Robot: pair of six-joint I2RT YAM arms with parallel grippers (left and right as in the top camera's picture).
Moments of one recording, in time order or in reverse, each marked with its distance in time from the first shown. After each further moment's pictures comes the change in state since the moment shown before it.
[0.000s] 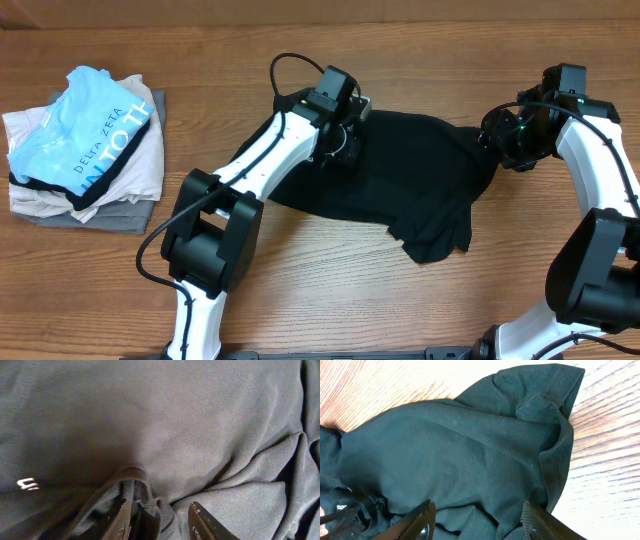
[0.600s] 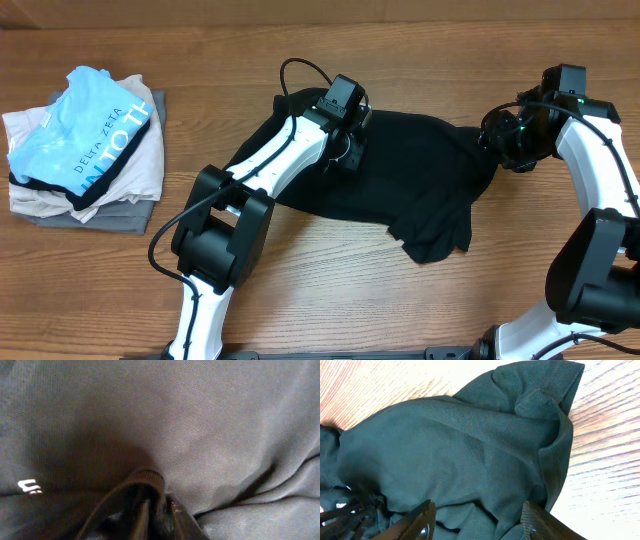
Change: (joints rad) left arm -0.020 0.046 0.000 0.009 -0.105 -0.023; right arm 0.000 0.000 0.000 -0.010 0.000 0.000
